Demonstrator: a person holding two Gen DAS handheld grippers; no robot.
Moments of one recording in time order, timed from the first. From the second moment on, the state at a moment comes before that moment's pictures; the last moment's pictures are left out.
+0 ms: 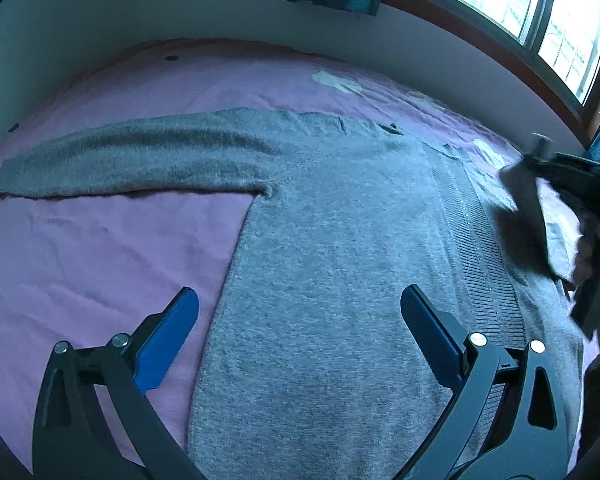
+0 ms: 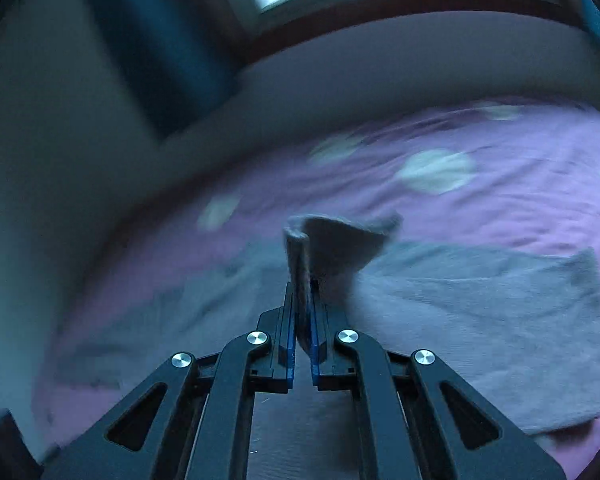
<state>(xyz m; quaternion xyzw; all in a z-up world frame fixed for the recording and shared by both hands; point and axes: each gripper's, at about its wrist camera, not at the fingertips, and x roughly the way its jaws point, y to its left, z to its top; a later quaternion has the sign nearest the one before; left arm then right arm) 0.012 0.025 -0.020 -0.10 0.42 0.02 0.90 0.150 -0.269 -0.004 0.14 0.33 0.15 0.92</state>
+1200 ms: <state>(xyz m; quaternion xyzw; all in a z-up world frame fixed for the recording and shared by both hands) 0.014 0.022 -0.030 -0.10 0.43 0.02 0.90 0.120 -0.120 -0.057 -0.03 0.39 0.33 0.86</state>
